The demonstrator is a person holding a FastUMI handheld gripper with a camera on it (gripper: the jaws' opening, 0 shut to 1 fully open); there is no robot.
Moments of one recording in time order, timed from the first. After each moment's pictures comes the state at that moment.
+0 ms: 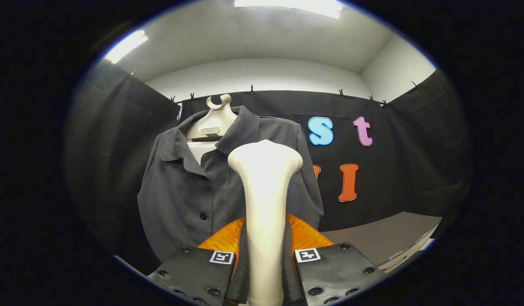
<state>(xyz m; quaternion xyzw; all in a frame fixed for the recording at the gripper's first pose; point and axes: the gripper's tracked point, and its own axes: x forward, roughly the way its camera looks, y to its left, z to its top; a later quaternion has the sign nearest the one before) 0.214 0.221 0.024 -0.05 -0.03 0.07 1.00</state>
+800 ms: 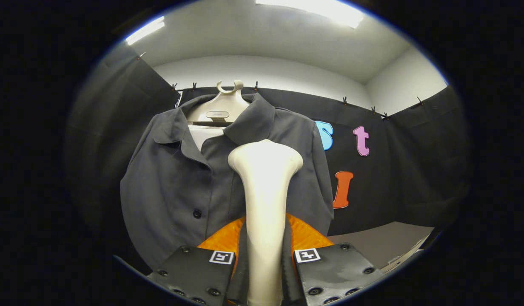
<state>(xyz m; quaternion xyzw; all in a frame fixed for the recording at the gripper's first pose) 0.244 0.240 0.008 -0.10 -0.04 0.03 0.99</state>
